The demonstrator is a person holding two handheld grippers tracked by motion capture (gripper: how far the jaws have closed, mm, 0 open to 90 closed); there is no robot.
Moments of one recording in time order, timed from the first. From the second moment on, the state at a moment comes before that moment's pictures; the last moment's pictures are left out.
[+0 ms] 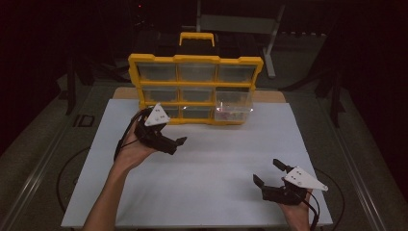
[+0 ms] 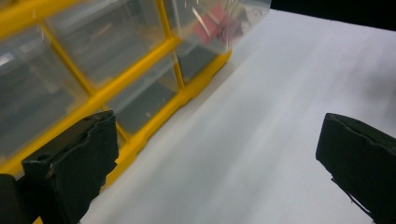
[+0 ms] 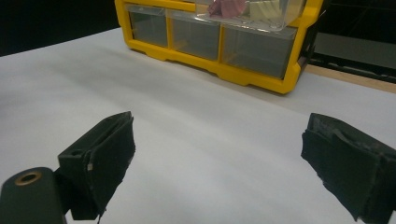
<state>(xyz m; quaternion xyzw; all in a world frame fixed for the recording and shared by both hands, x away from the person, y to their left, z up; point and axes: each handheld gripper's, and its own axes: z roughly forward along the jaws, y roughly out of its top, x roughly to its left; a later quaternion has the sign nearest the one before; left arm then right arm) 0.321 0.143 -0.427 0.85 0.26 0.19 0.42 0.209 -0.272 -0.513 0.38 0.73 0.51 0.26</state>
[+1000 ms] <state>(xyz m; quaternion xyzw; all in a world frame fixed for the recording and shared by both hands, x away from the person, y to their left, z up) 0.238 0.240 -0.519 0.75 0.36 0.23 0.51 0.214 -0.267 -0.519 0.36 0.72 0.53 0.25</state>
